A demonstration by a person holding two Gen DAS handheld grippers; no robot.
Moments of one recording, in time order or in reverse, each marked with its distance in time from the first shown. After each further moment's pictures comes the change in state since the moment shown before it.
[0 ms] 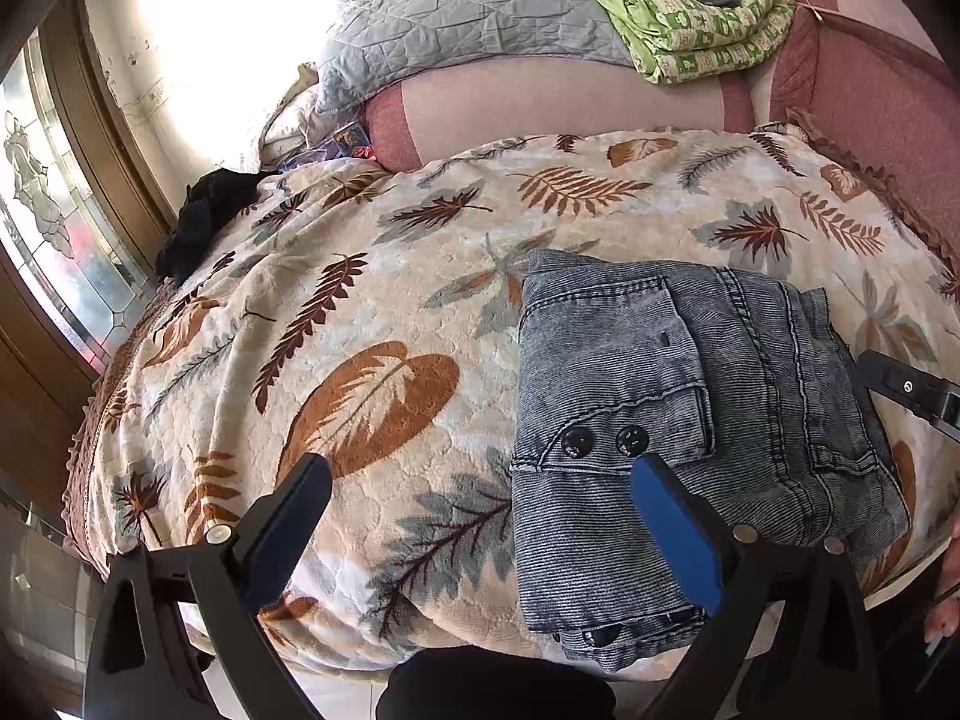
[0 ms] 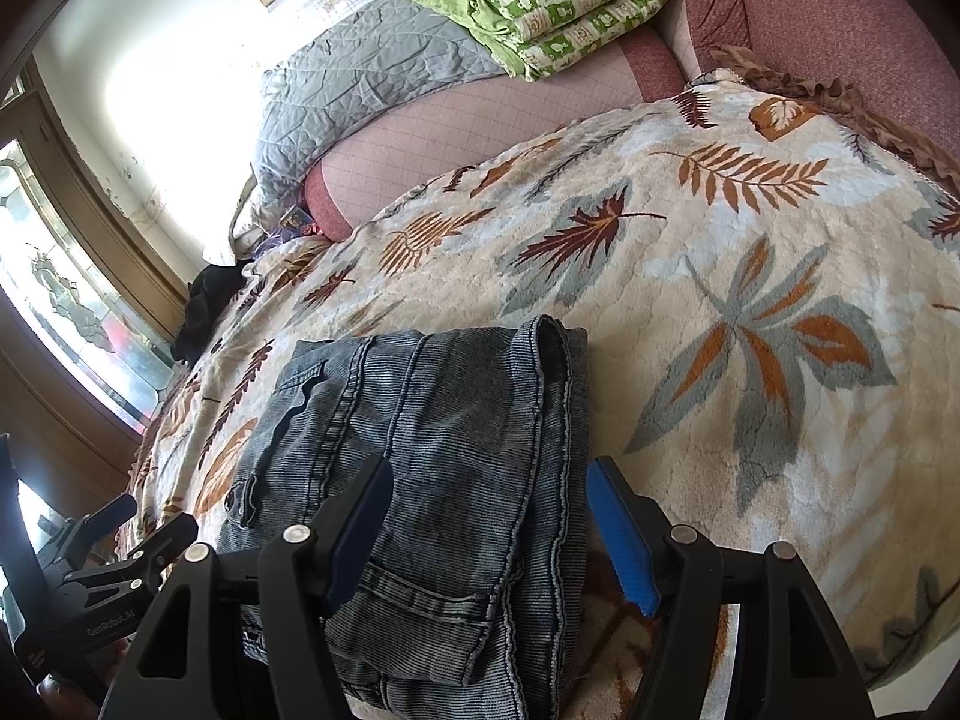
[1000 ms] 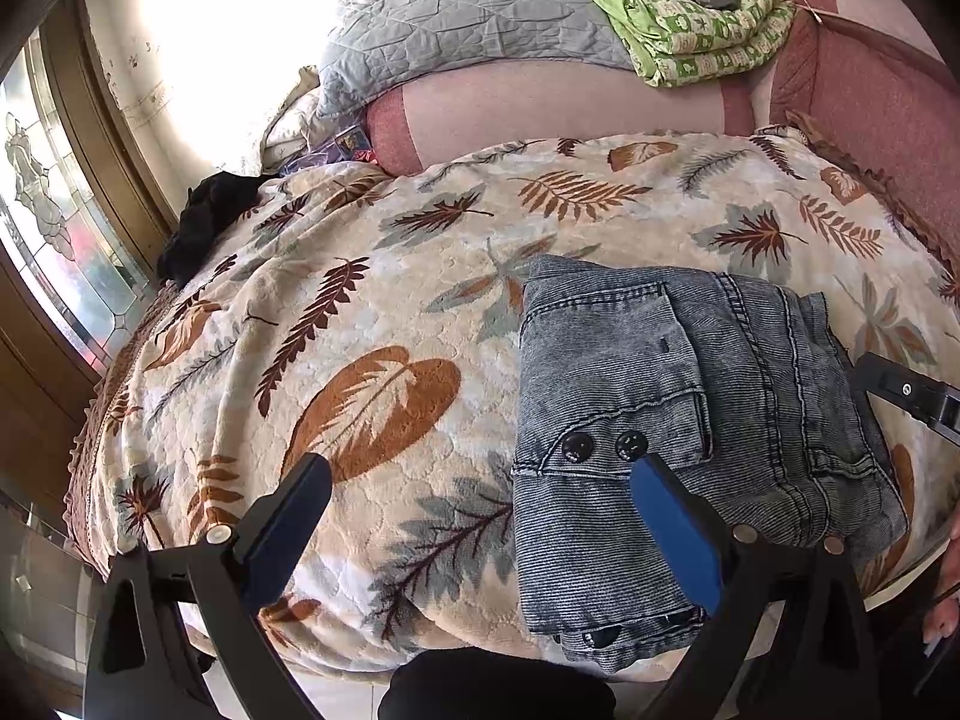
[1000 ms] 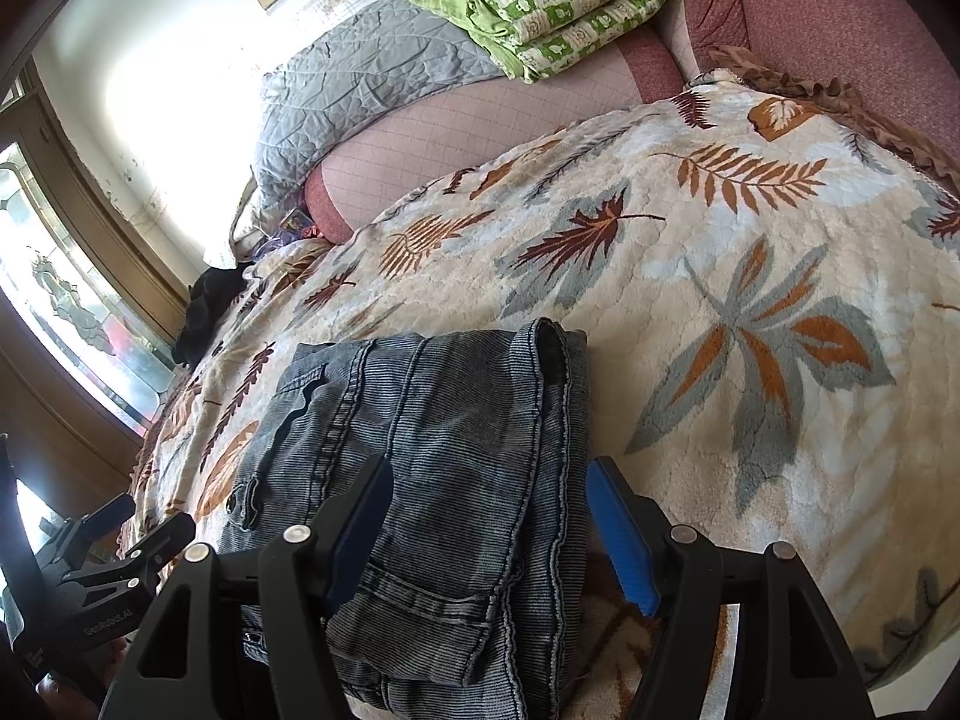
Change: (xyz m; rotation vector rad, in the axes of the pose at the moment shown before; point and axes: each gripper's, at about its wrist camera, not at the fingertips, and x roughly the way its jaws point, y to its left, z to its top) left arm -0.002 0.001 0.002 0.000 -0.006 0.002; right arm -0.001 0.000 0.000 0.001 -0.005 0.001
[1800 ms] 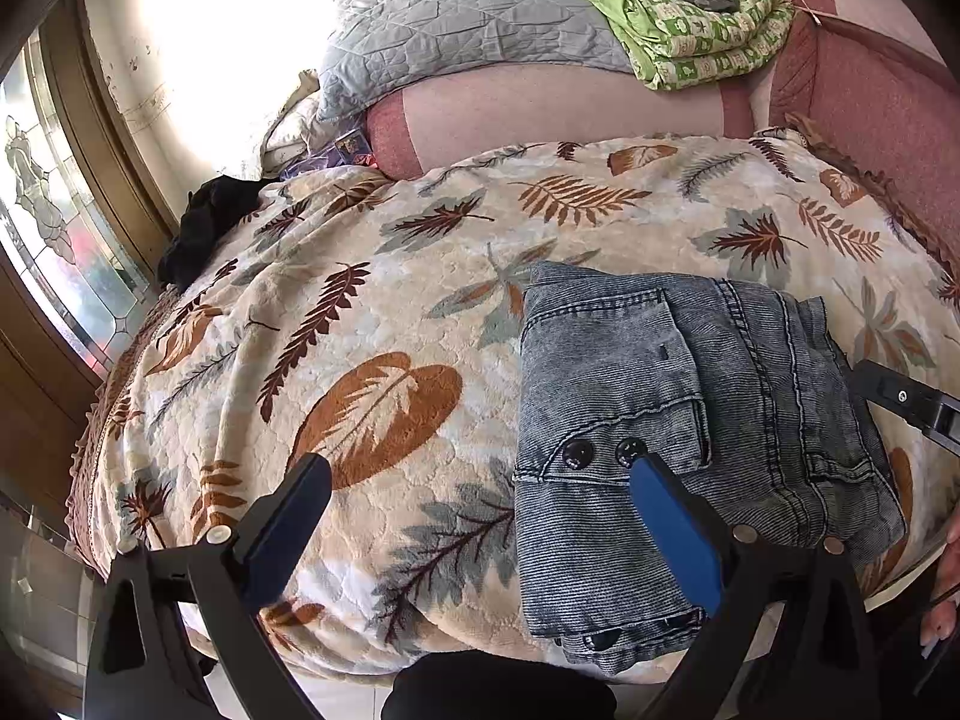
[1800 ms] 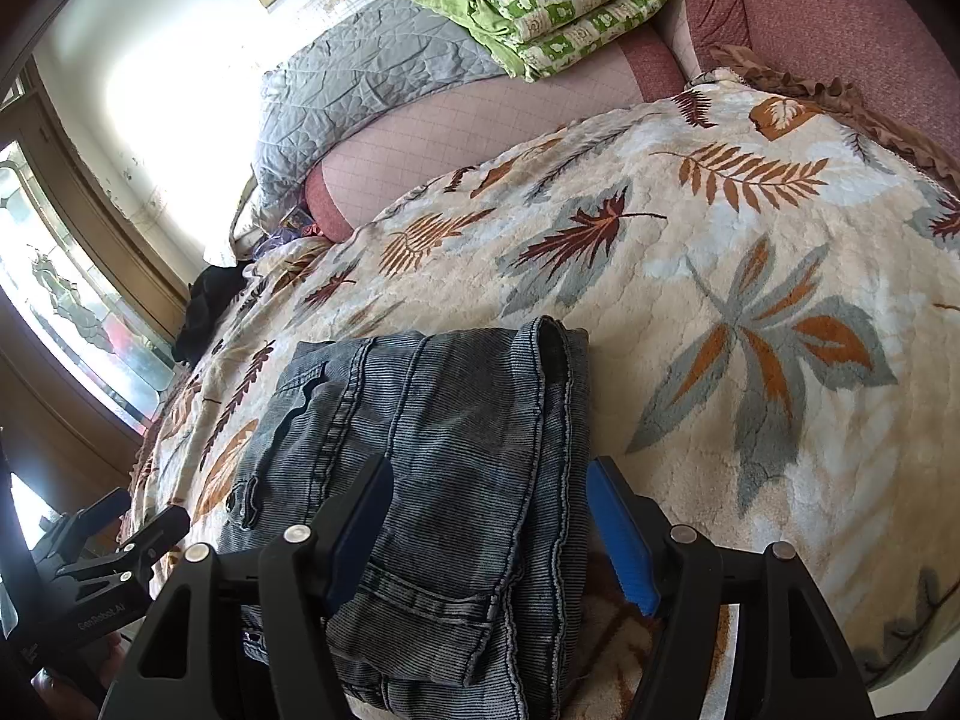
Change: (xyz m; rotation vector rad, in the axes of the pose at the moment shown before) left arm -0.002 0.000 0.003 0.004 -0.007 0.002; right arm 0.001 0.000 0.000 -0.001 0.003 0.000
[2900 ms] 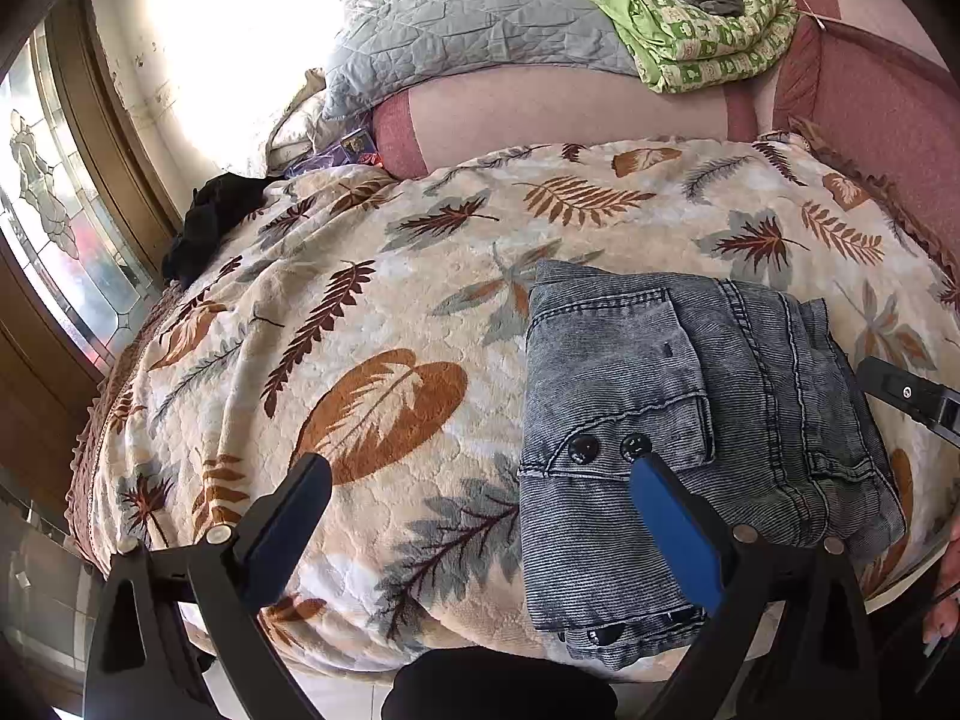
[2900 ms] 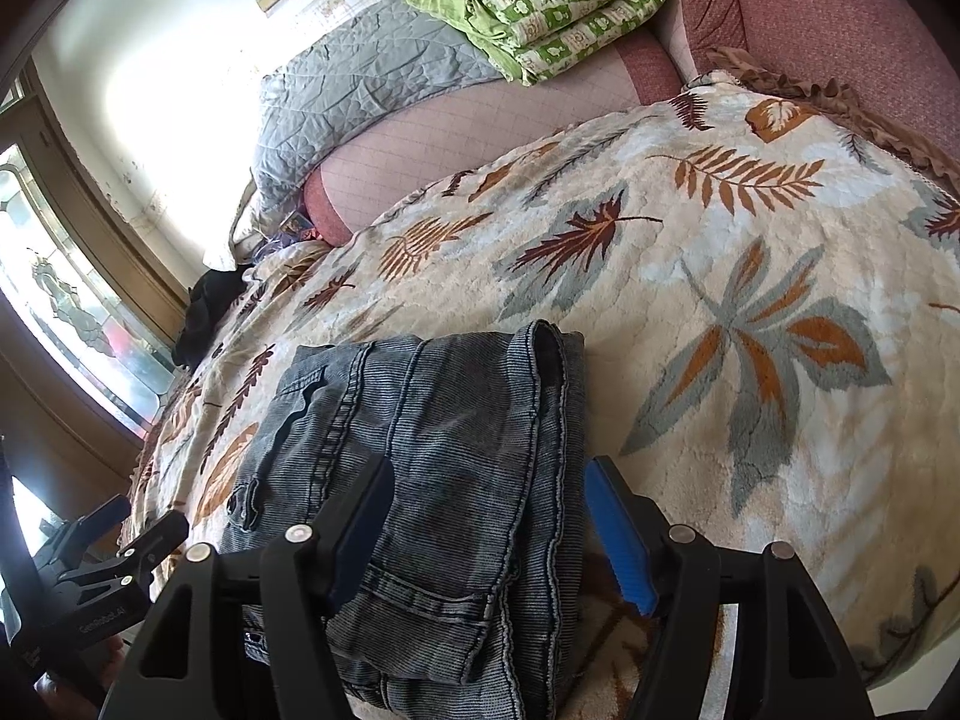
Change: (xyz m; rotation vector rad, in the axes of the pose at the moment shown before) left arm -0.002 0.003 -0.003 -0.011 -0.001 0.004; right arm -0.003 -0.001 0.000 0.005 -0.009 -0.001
